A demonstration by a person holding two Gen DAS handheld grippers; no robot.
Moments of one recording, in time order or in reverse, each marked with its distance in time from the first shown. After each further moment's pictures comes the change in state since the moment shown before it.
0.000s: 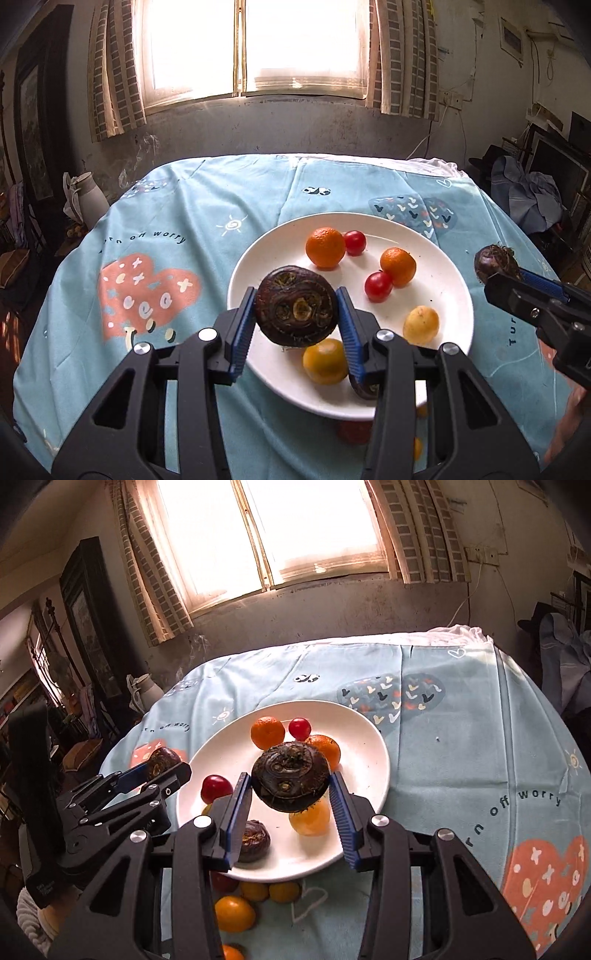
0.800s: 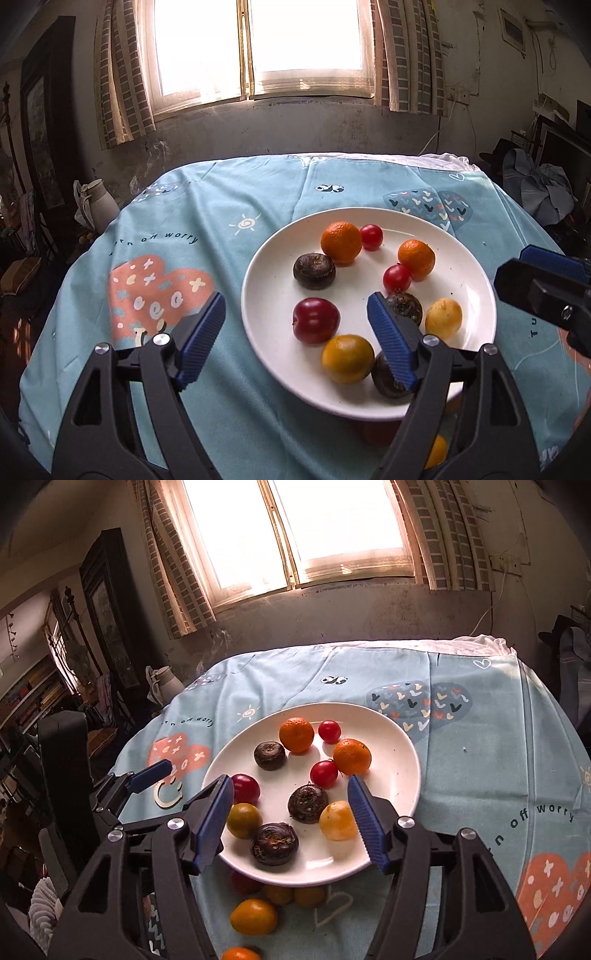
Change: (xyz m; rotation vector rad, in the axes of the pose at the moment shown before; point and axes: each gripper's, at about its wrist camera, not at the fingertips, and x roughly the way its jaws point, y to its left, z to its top) left arm -0.009 0.002 -0.021 0.028 -0.027 0.052; right arm -0.015 0.026 -0.003 -0.080 -0.014 0.071
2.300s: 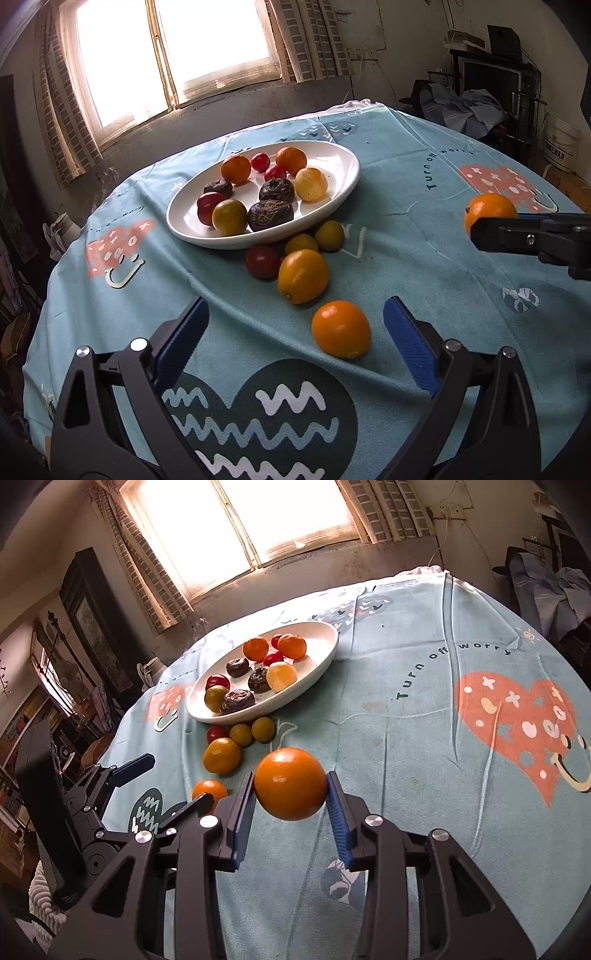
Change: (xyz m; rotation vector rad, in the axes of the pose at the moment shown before) left arm -0.079 -0.072 -0.112 0.286 0.017 -0.138; right arm -0.086 -0.046 -0.131 0.170 0.052 -0.013
